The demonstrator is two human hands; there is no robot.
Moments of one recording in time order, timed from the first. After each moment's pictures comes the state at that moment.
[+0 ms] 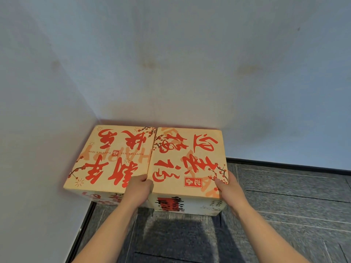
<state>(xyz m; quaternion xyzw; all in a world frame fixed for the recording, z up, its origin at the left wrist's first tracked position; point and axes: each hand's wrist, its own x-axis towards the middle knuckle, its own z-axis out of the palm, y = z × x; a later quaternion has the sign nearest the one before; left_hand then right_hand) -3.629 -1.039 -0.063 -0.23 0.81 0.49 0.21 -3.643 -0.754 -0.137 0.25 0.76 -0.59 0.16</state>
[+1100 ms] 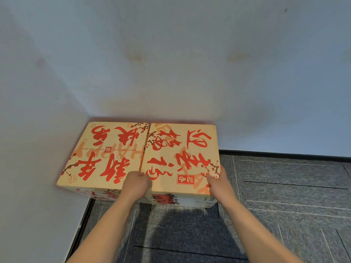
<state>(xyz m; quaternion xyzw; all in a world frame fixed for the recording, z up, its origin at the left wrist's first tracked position) -3.631 -1.021 -0.059 -0.27 0.83 0.44 0.19 -3.632 -0.768 -0.136 0.26 0.78 -0.55 0.17</state>
